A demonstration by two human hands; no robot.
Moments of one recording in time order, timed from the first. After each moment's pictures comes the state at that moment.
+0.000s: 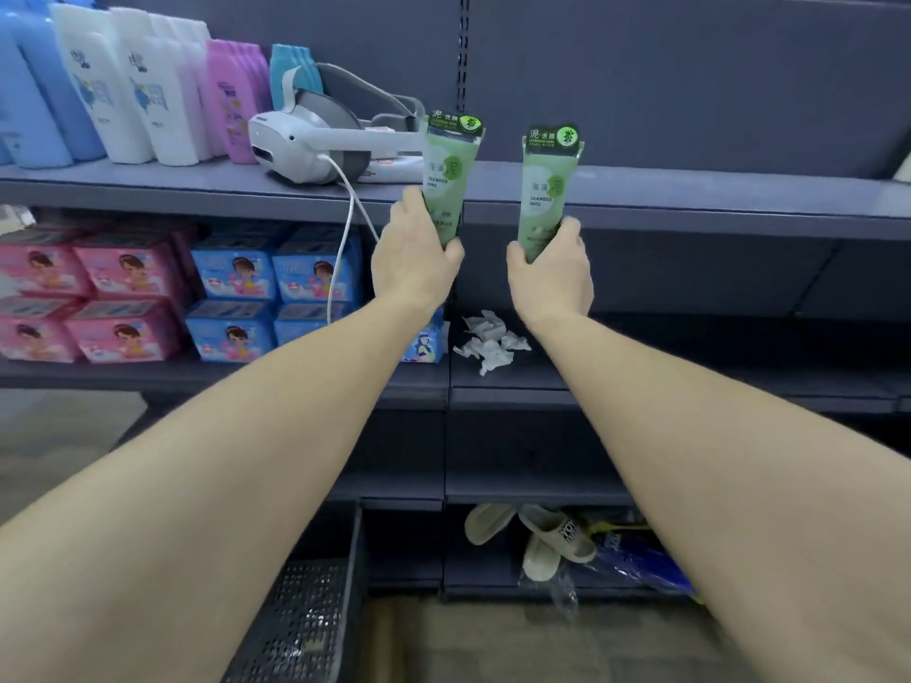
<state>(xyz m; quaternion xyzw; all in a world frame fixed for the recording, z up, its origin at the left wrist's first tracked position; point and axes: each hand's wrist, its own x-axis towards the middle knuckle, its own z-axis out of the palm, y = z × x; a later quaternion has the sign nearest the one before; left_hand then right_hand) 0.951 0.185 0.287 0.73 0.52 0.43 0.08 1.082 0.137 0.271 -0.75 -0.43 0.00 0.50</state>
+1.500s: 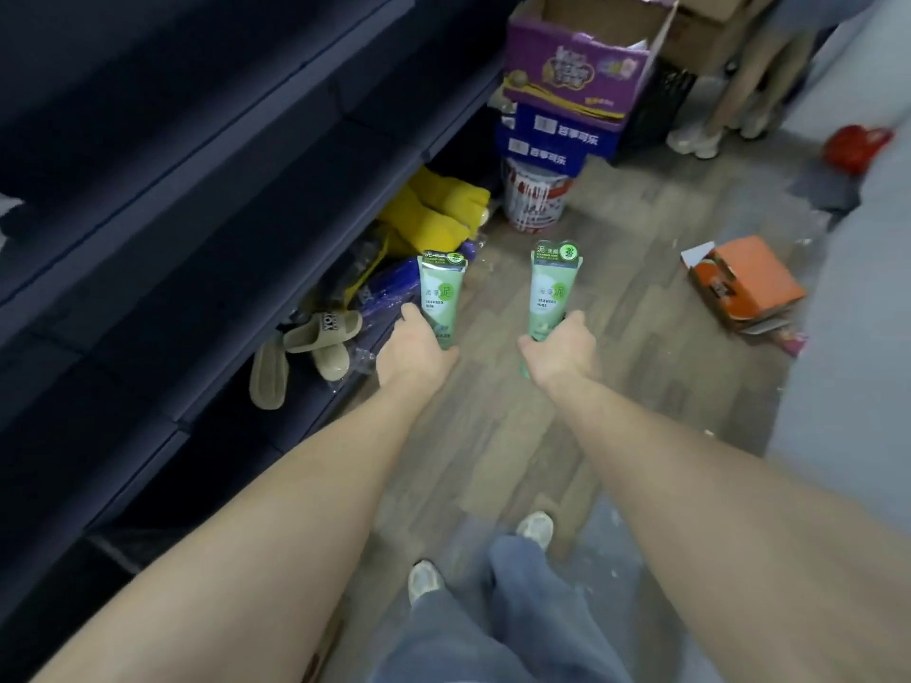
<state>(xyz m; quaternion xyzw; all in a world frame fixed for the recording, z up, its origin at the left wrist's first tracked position) 1.149 -0.122 -0.034 0.92 0.27 -0.10 0.27 1.182 -0.279 -0.026 -0.91 0.20 0.14 0.34</state>
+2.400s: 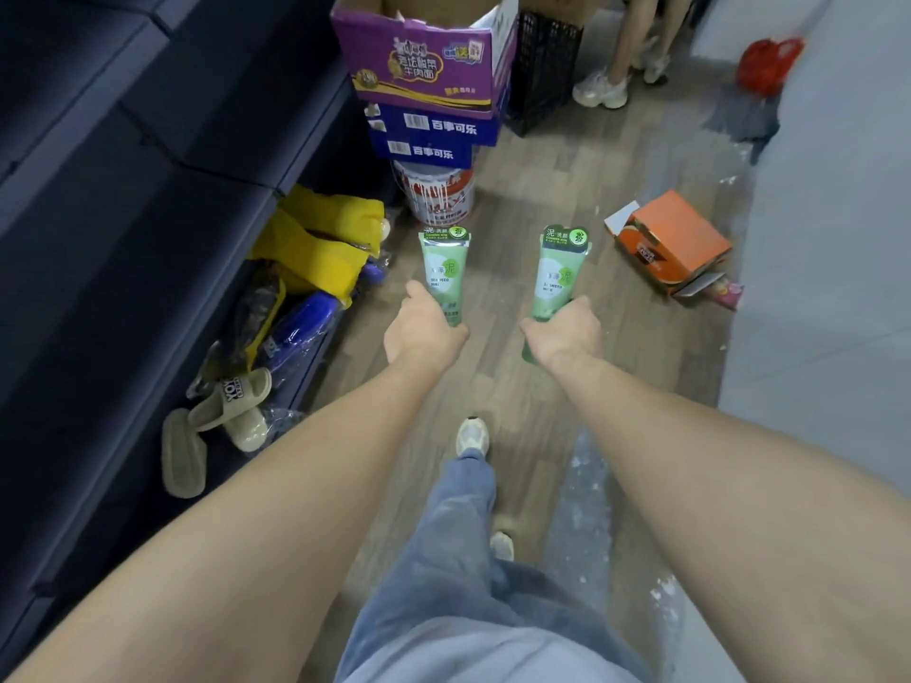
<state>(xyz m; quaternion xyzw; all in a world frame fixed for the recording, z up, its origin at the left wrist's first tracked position) 1.378 -0.334 -0.056 0.94 0.19 -0.12 0.24 1.377 -0.486 -0.055 -0.85 0.33 0.13 0.39</state>
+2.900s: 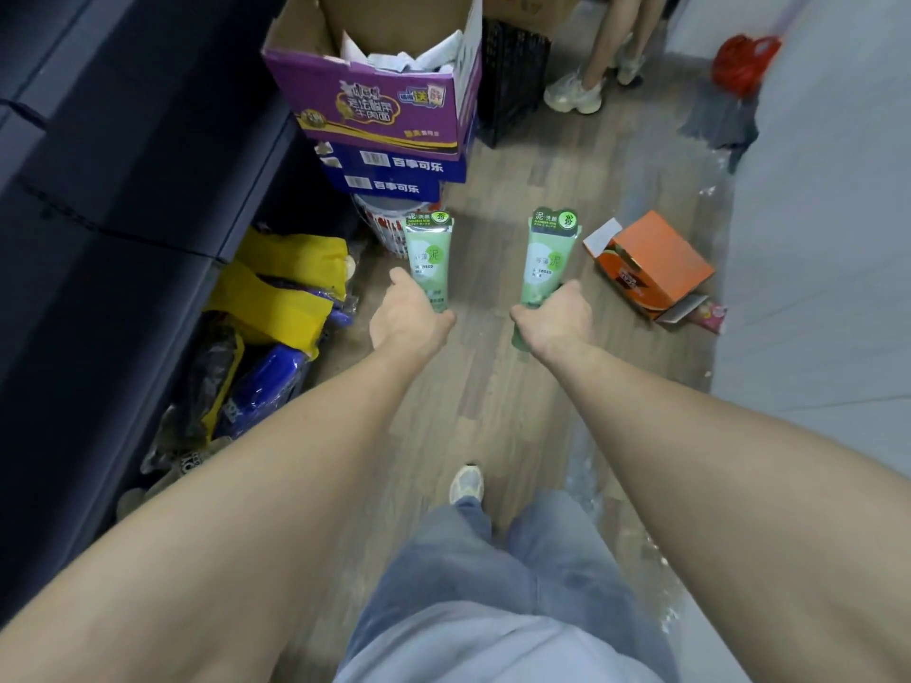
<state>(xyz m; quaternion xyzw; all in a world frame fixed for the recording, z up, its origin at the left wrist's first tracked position) 1.608 -0.353 -0.067 0.95 0.17 -0.14 0.23 1.595 -0.509 -0.060 -0.85 0.34 0.12 0.40</state>
